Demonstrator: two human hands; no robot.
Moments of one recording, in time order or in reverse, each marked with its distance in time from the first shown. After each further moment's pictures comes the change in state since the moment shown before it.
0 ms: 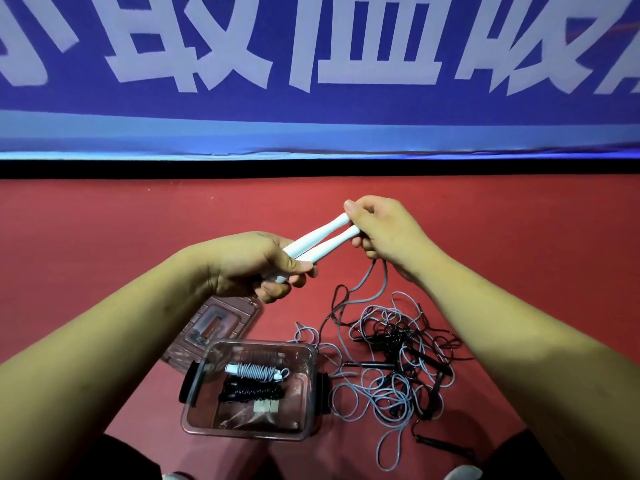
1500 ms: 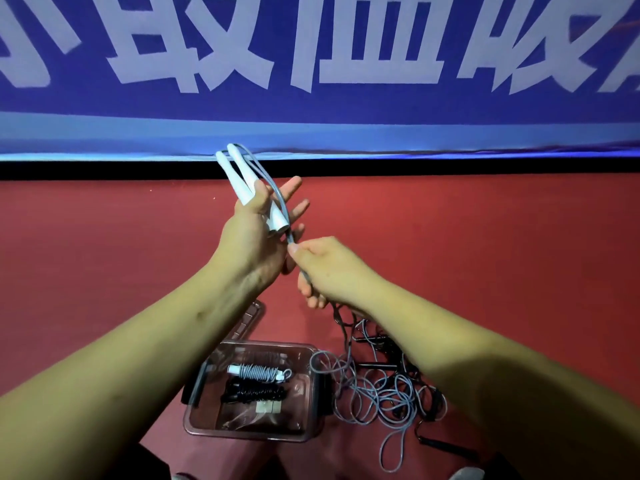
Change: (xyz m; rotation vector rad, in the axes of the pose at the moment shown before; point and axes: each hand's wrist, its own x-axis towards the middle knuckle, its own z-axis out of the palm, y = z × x) left_hand 0.029 0.008 0.009 -0.713 0.475 0.646; right_hand -0.027 -0.012 0.074 -0.098 -0.257 0.161
